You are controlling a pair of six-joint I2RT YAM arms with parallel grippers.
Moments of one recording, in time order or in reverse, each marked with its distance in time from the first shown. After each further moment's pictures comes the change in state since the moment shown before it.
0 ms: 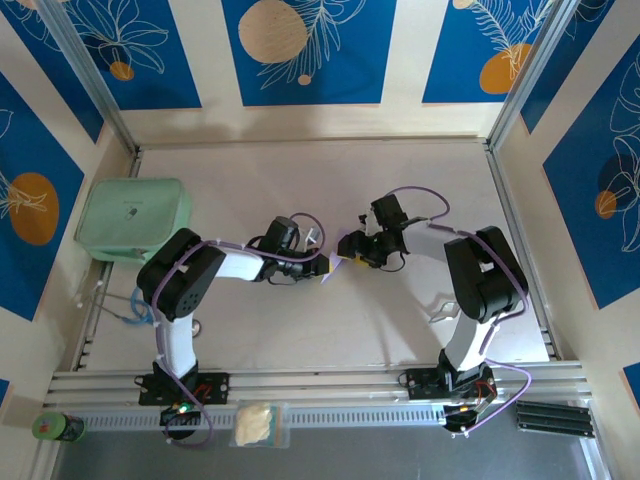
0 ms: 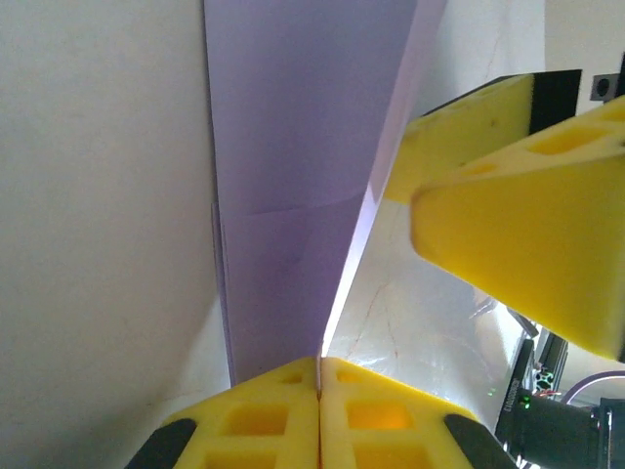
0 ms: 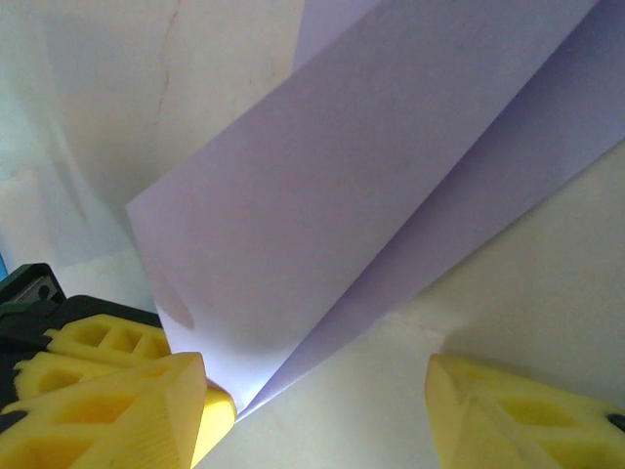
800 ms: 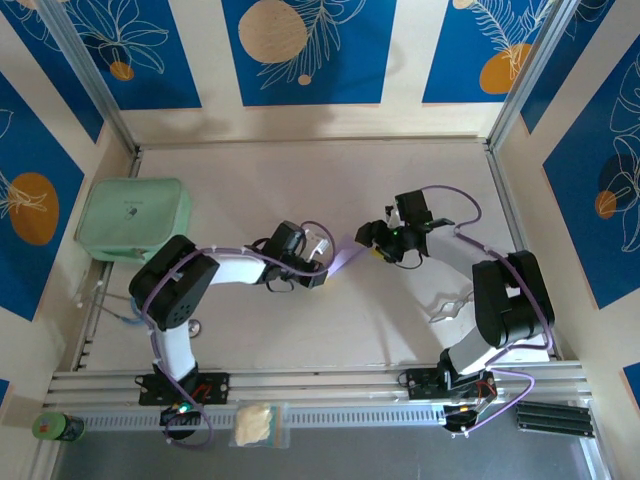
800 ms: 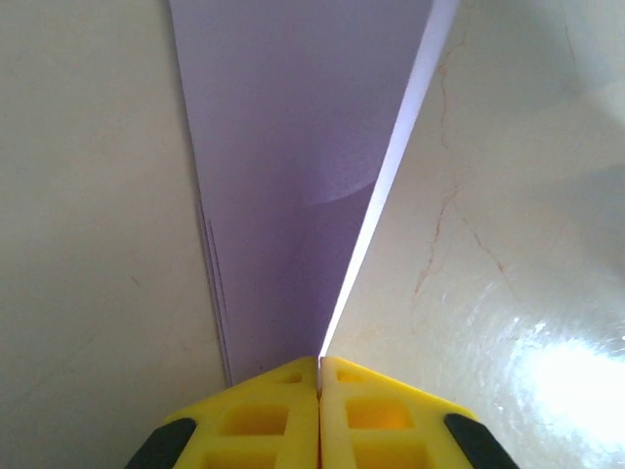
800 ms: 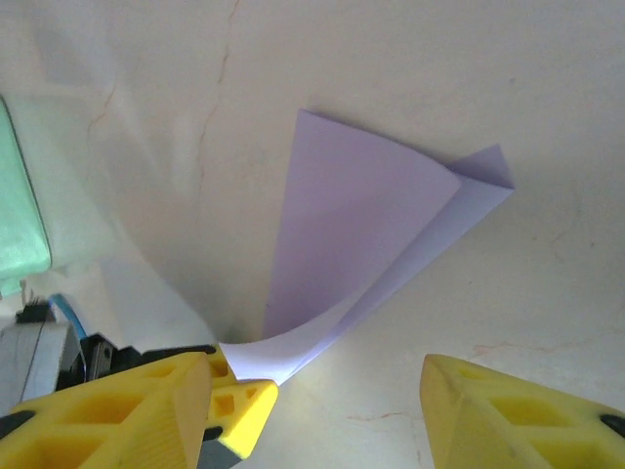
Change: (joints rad) left arm -0.057 -0.073 0.009 -0.211 -0.180 0.459; right arm -0.099 -0.204 -0.079 -0.020 0.025 0.158
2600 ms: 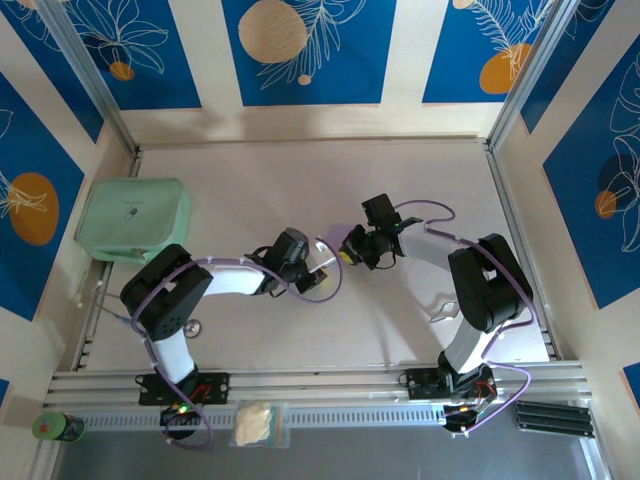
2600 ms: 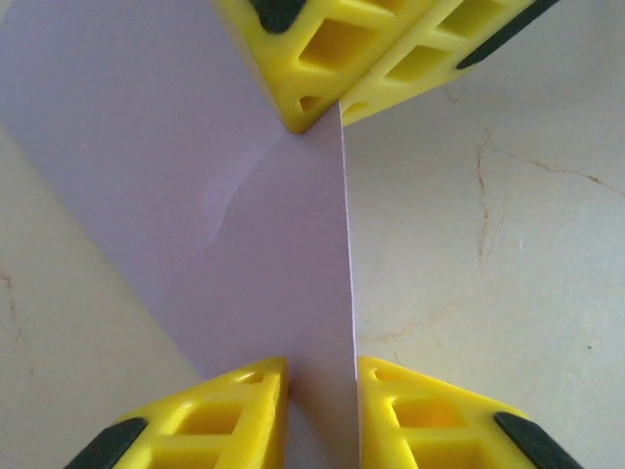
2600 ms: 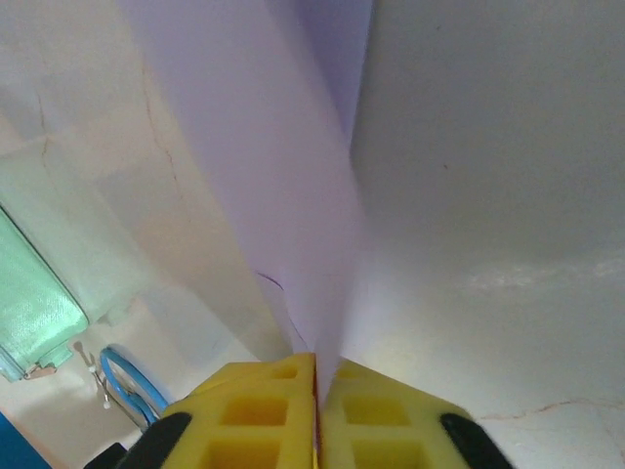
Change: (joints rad) left arm -0.084 -0.079 -0.069 0.084 -0.294 0.593; right arm 0.174 0.134 0.087 0.005 0.076 0.482
